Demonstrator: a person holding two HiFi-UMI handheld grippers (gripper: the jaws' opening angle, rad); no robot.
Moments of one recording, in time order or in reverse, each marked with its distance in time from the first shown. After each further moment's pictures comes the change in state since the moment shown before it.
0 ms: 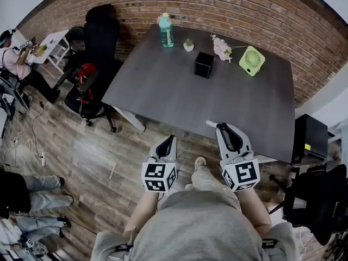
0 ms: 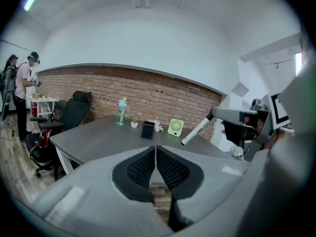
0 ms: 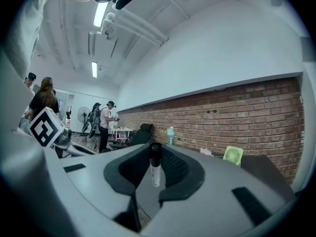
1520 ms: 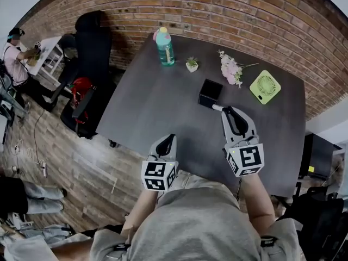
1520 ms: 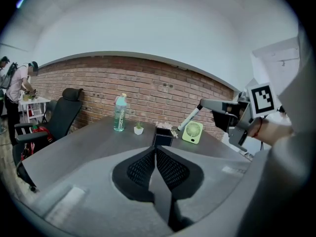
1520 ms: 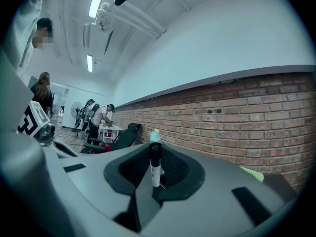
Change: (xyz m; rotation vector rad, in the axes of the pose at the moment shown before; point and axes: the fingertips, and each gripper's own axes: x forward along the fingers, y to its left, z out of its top) left arm 0.196 0.092 0.074 0.014 0.054 -0.007; right arm 0.234 -0.143 0.014 -0.047 -0.004 -0.040
